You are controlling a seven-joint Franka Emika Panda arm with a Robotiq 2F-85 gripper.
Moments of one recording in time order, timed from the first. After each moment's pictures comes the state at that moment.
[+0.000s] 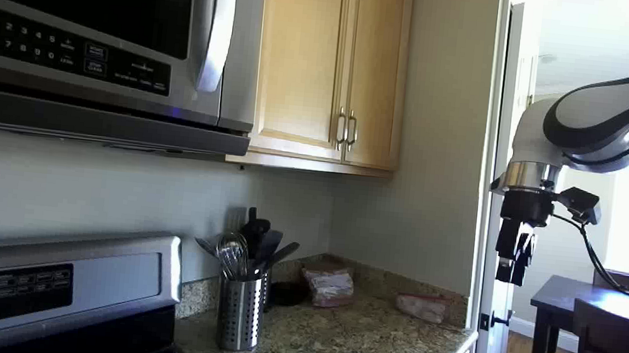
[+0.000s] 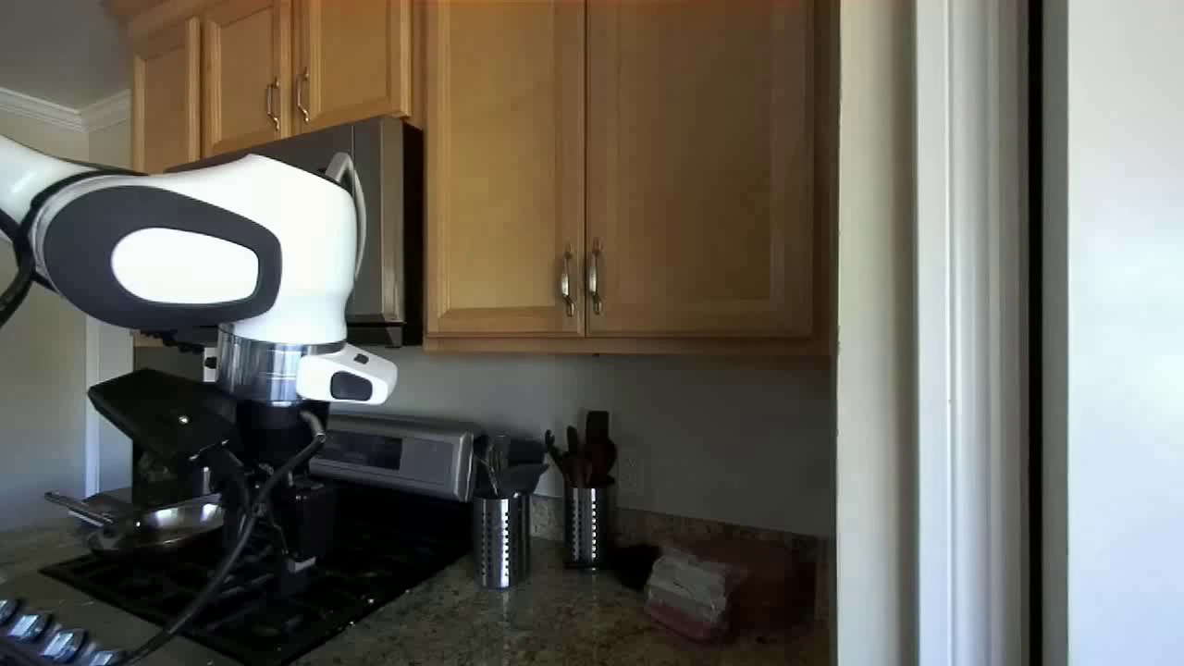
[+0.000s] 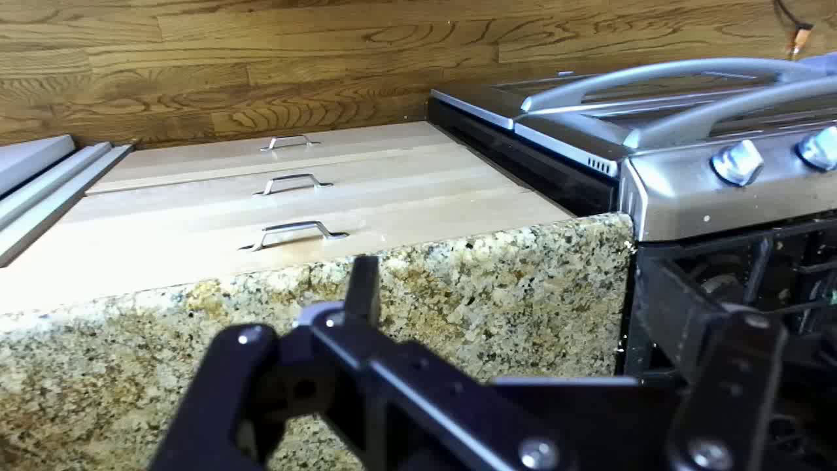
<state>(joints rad) -0.02 -0.86 -0.21 -2.79 0.10 1.97 -0.16</state>
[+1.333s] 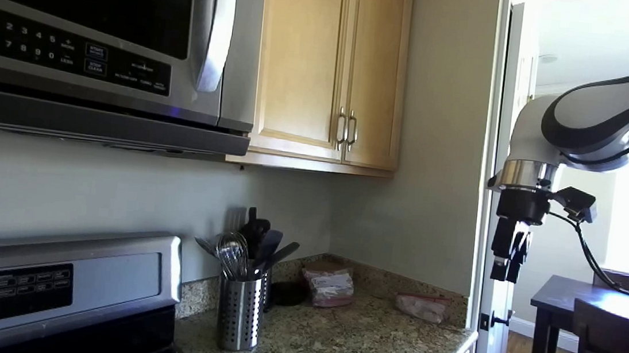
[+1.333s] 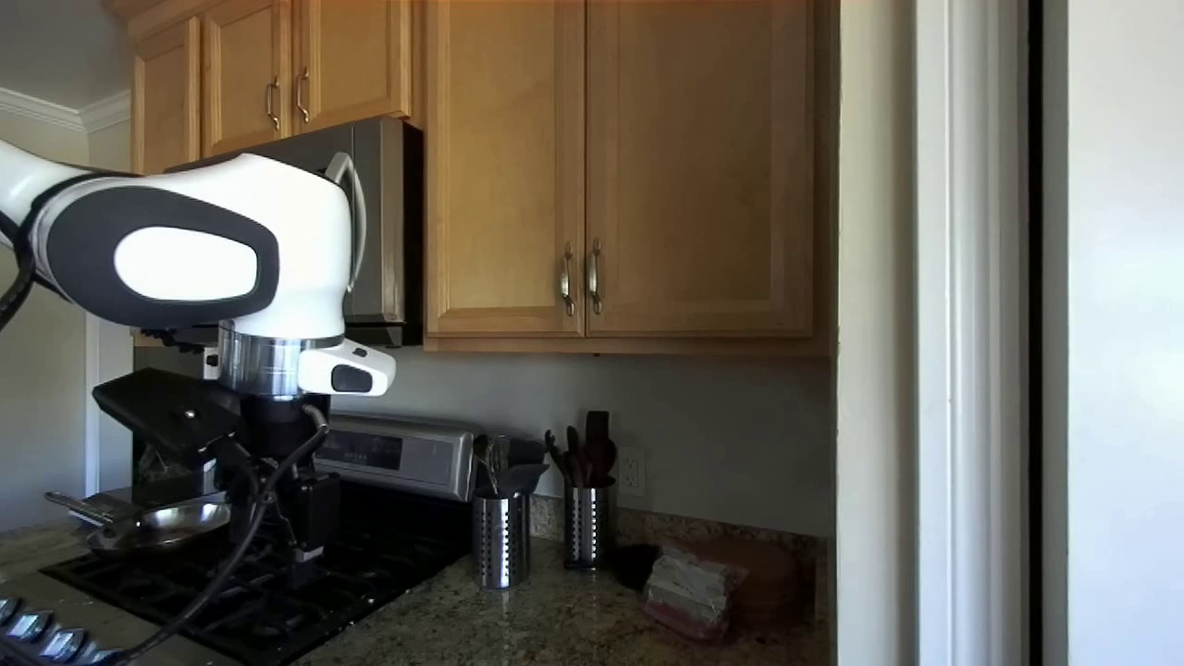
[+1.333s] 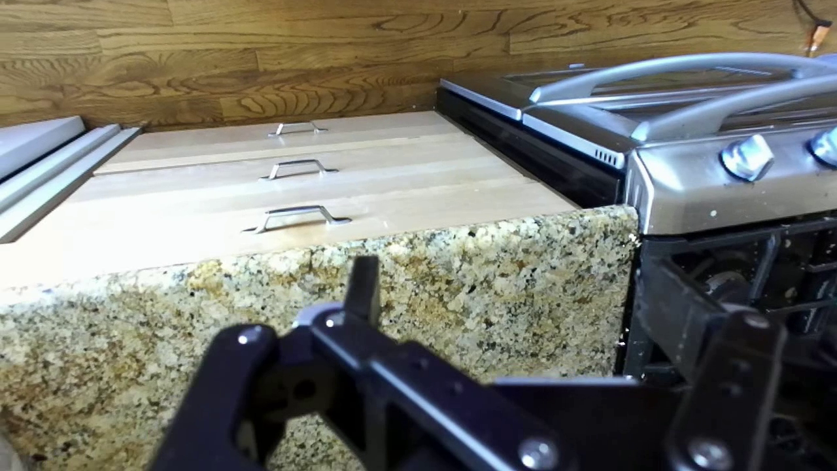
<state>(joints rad) -0.02 -0.85 -0.19 -2.78 0.10 1.99 -0.16</state>
